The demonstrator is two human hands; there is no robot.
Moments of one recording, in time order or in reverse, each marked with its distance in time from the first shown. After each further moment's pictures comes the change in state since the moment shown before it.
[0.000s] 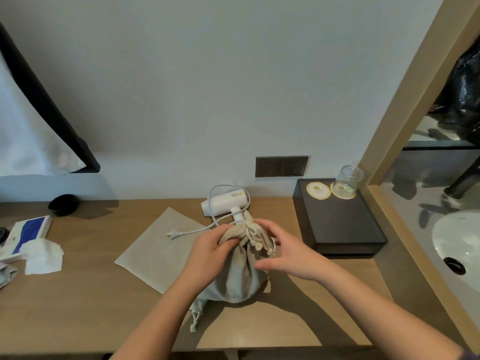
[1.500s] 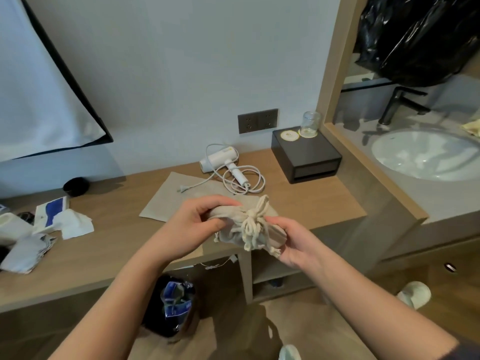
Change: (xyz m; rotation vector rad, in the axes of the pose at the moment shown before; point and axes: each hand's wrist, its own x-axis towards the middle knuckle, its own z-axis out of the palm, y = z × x) left_hand -0.197 0.062 -0.099 -0.152 -0.419 0.185; right_hand -0.154 -0.048 0.182 1.487 0.374 0.436
